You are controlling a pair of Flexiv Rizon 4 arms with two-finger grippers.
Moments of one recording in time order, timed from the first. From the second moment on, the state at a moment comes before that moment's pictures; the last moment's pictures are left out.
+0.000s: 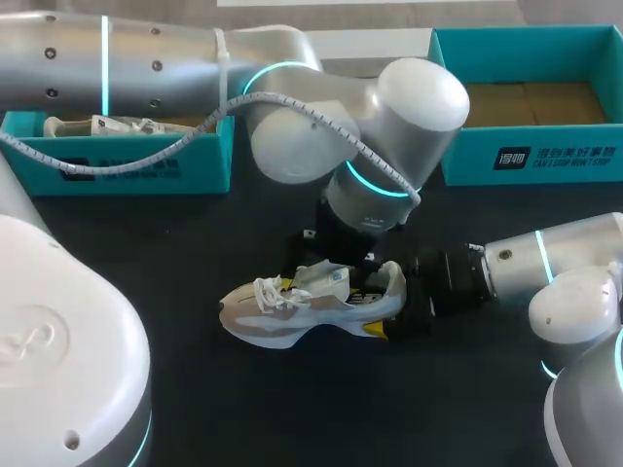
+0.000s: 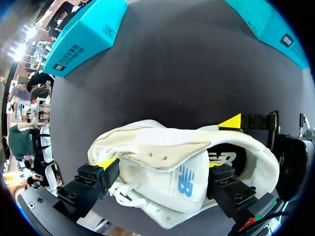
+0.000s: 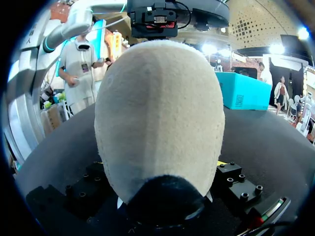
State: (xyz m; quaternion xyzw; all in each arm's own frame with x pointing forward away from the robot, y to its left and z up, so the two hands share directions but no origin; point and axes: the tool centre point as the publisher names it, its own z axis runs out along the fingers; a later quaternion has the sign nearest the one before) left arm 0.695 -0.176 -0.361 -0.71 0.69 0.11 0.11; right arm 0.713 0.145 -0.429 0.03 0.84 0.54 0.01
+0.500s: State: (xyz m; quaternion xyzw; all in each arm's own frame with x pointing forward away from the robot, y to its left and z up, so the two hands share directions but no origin) left arm 0.684 -0.170 -0.335 -0.72 0.69 0.09 0.09; right arm 0.713 0.145 -0.429 0.03 0.84 0.54 0.01
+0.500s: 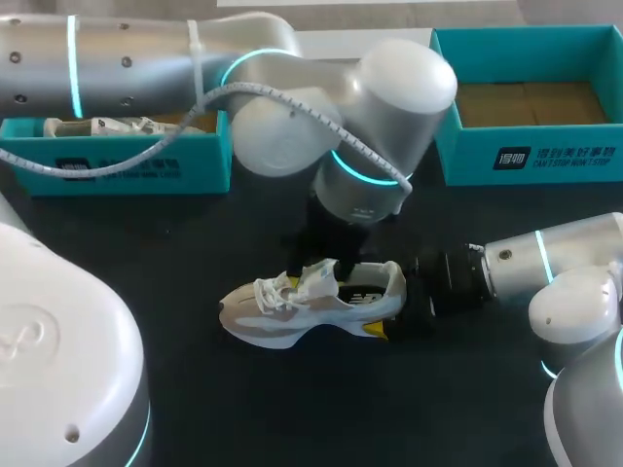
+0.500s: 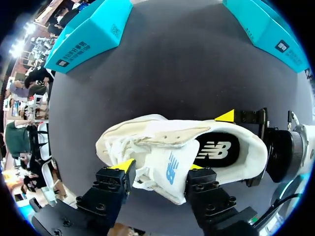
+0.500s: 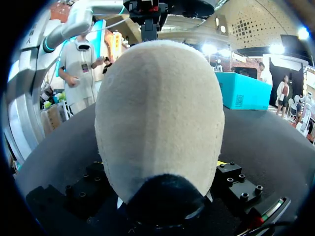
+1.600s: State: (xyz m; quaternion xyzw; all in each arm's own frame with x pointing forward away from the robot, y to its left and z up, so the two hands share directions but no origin) left arm 0.674 -0.101 -0.328 -0.73 0.67 0.06 0.08; right arm 0.713 0.145 -0.429 0.03 0.84 0.54 0.01
